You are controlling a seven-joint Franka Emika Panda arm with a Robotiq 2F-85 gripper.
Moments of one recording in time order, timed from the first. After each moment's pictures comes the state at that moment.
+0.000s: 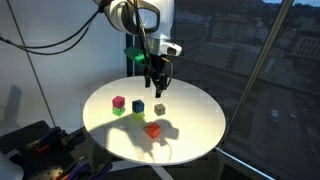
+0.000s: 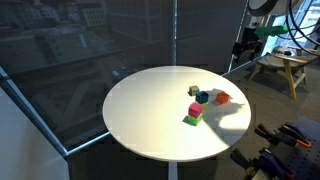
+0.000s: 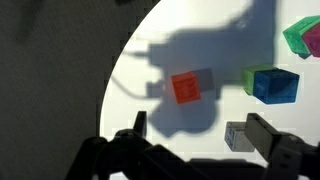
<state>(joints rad) -0.17 0.03 -0.19 -2.22 0.00 2.22 0.04</state>
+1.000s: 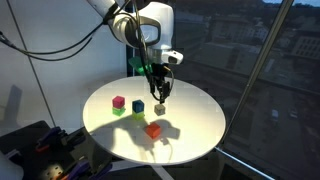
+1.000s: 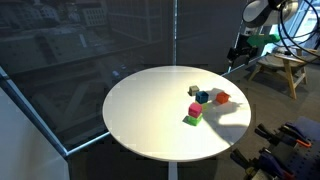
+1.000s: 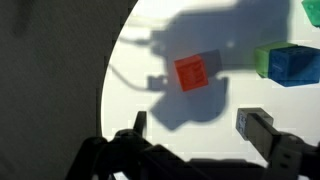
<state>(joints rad) -0.16 0.12 -0.19 -2.23 0.00 2.36 0.10</state>
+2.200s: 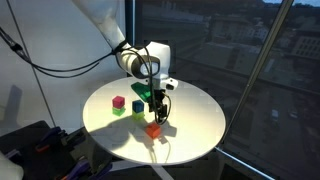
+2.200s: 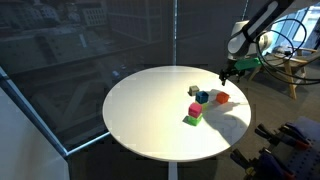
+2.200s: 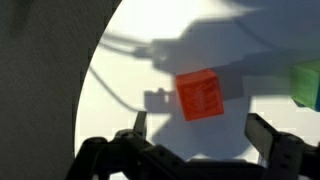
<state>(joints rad) -0.15 0.40 -0.17 -2.18 0.00 2.54 0.09</state>
